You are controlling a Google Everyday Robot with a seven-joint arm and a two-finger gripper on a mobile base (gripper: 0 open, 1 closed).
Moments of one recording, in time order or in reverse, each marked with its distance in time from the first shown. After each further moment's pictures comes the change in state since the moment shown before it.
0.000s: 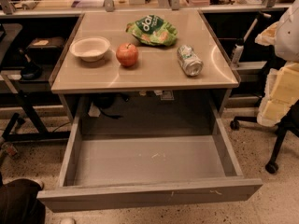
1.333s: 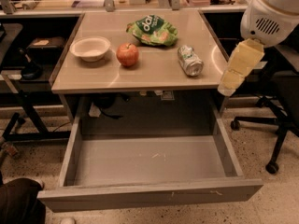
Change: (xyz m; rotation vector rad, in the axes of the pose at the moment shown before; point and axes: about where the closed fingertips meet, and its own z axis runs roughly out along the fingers) arm -0.026 -0.055 0.034 -0.041 0.056 0.294
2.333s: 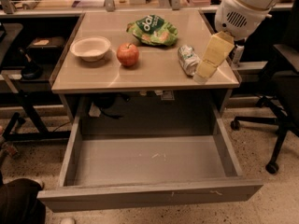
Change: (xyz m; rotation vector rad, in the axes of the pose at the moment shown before) arm -0.056 -0.010 0.021 -0.040 -0.067 -0.005
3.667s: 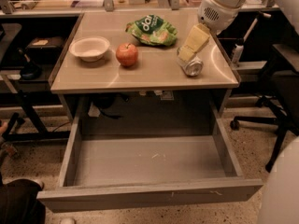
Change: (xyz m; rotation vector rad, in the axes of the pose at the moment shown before) arm -0.040 -0.069 0.049 0.000 -0.011 0.156
